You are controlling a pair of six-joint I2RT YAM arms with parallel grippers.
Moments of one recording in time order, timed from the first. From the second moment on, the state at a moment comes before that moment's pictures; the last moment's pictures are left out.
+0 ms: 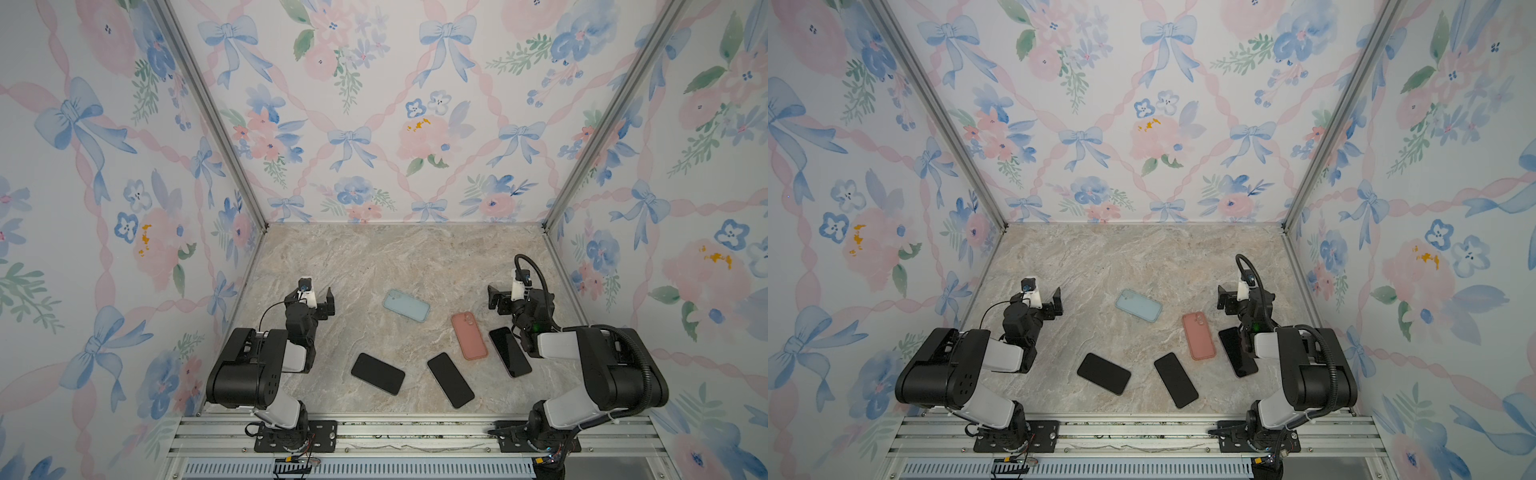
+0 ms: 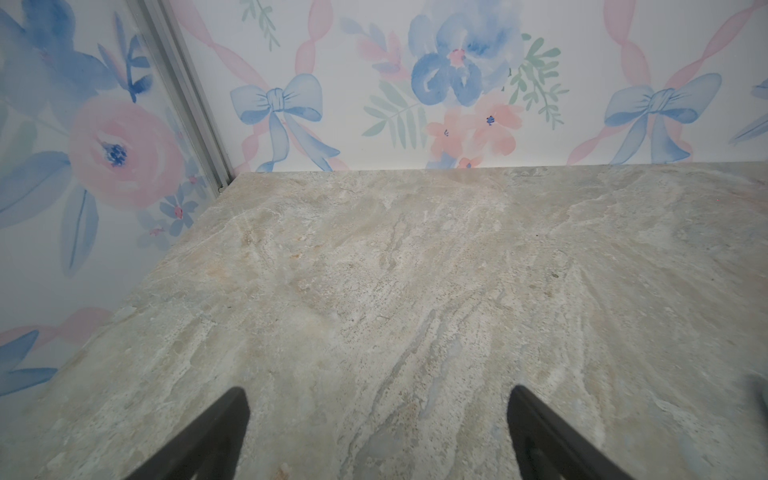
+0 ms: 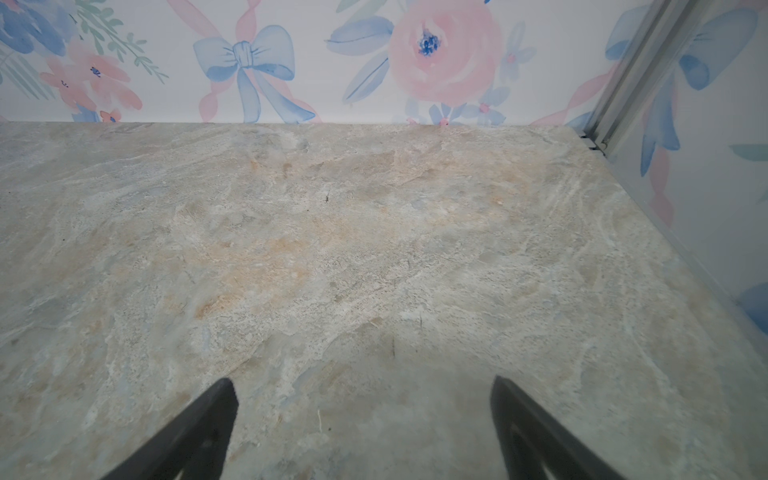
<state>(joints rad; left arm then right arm) -0.05 1.56 0.25 1.10 -0.11 0.03 -0.01 1.55 0.40 0.81 -0.10 -0.01</state>
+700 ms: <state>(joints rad) -0.08 1.56 0.24 1.13 -0.19 0.04 0.00 1.55 0.40 0.81 -0.09 -0.01</state>
